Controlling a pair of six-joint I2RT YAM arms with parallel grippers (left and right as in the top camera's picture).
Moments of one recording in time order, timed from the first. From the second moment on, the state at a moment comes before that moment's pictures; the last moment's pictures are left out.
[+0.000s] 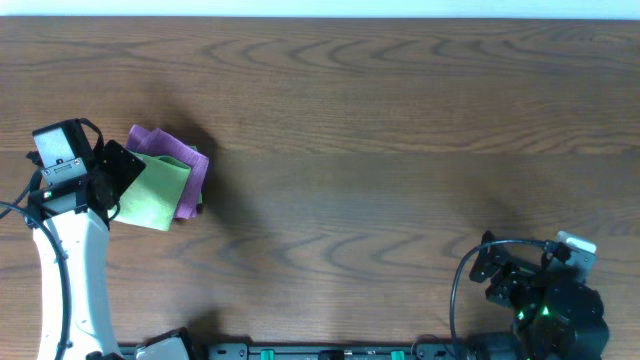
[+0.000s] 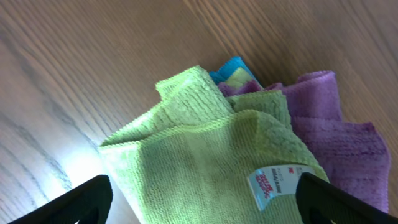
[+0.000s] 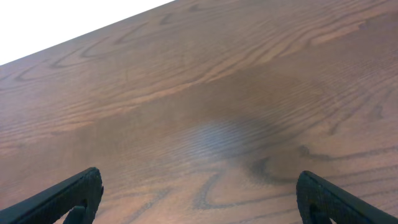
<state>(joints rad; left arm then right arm) 0.36 1.30 0.99 -0.72 -0.08 -0.53 0.10 0.25 0.68 -0.98 0.20 0.41</state>
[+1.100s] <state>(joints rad) 0.36 1.00 0.99 -0.80 0.26 -0.47 0.10 0.25 0.68 -0.98 0.20 0.41</state>
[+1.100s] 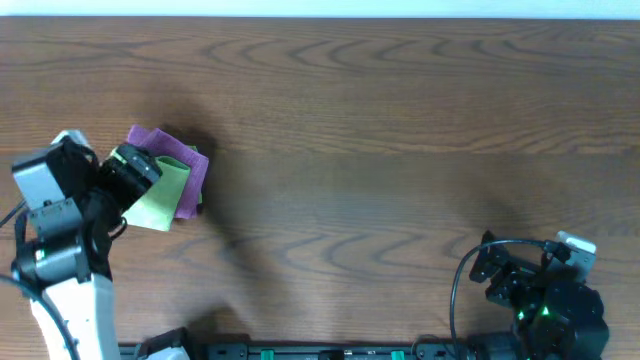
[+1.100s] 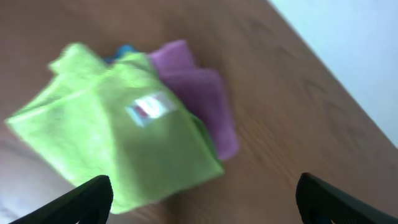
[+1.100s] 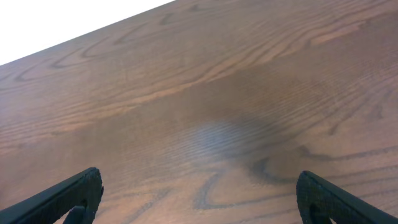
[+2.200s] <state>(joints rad) 0.36 0.70 0.99 -1.11 0.60 -0.30 0.10 0.25 0.68 -0.98 0.20 0.41</state>
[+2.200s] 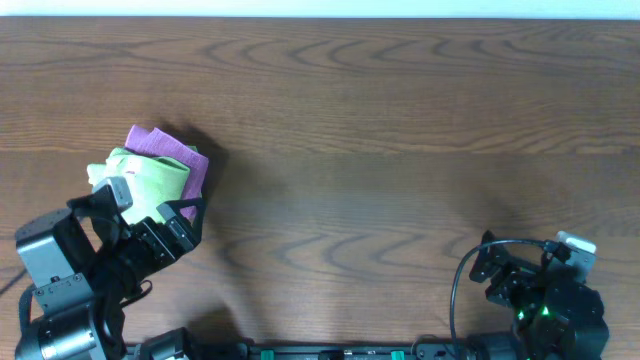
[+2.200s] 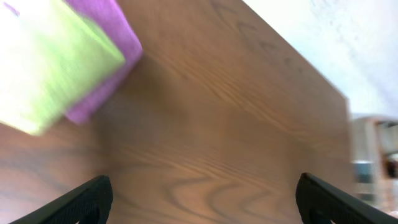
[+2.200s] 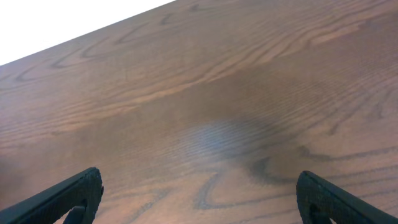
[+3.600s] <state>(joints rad) 0.14 0.01 0.32 -1.01 -0.03 0.05 0.10 0.25 0.68 -0.98 0.20 0.41</state>
